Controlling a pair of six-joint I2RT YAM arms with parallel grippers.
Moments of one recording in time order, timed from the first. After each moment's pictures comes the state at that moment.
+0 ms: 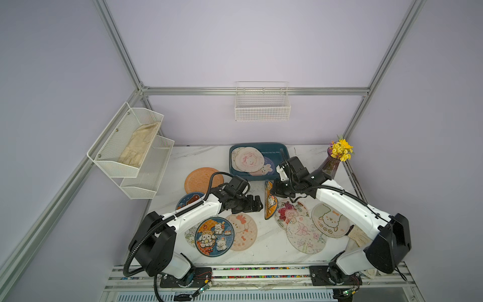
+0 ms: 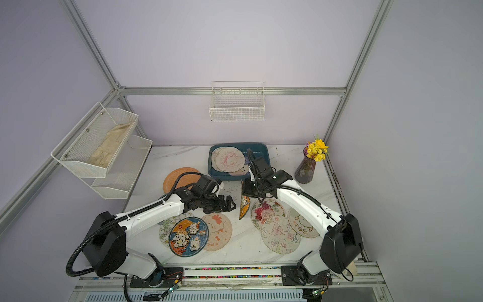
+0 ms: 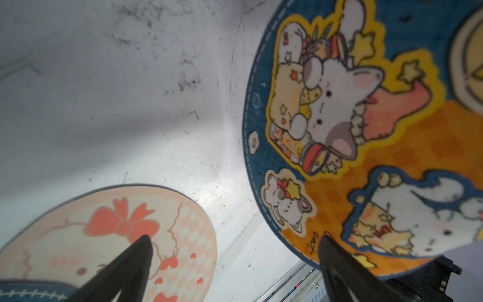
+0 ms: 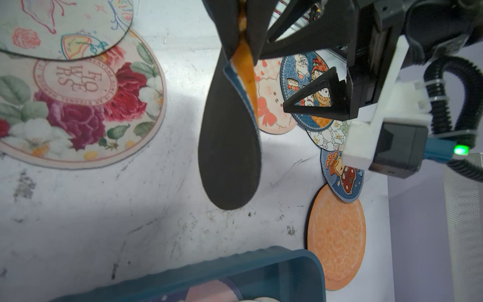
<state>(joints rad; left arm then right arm) -0.66 1.48 1.02 -0.52 0.28 -0.68 0.63 1.53 1.35 -0.77 -0.24 0.69</state>
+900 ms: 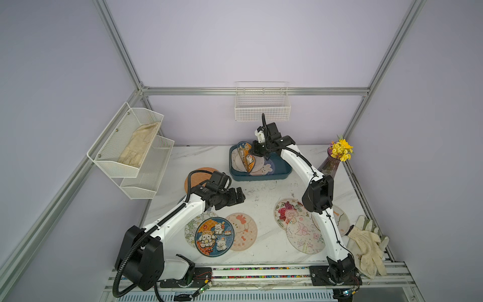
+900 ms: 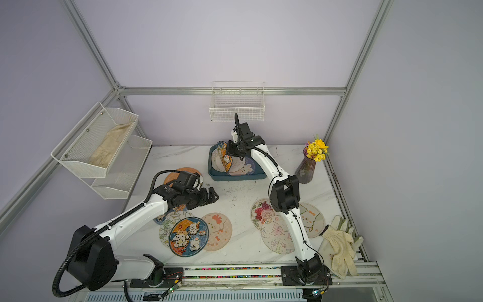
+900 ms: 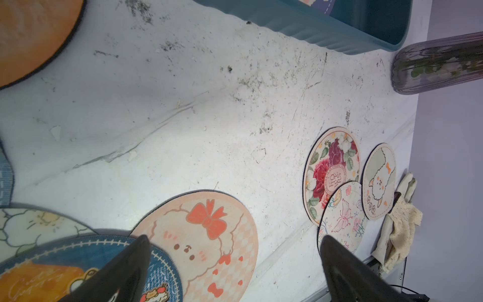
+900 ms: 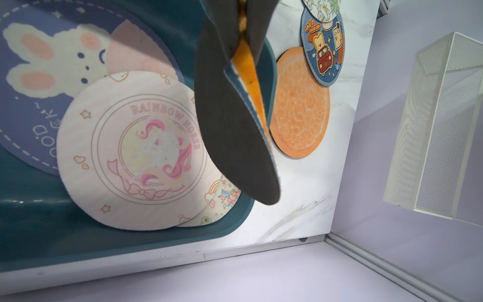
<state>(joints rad) -0.46 1.35 0.98 -0.61 0.21 -0.68 0.48 2.47 2.52 -0.81 -0.39 0.52</state>
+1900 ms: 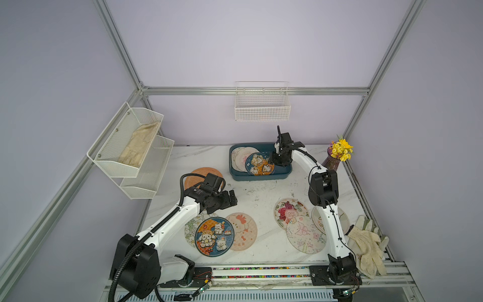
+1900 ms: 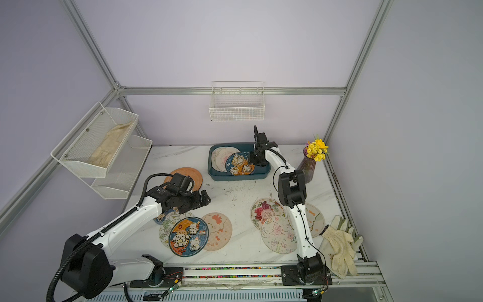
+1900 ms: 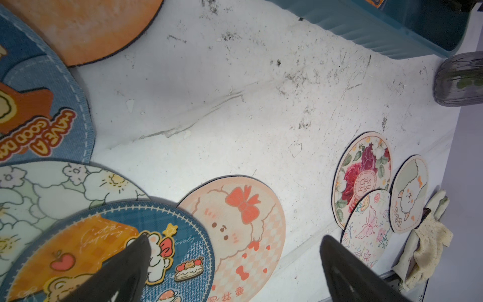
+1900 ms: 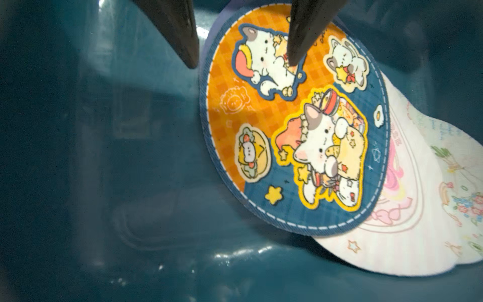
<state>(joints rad) -0.42 1.28 0.94 -0.73 0.14 -0.68 0.32 2.51 2.30 -0.86 -0.23 0.35</state>
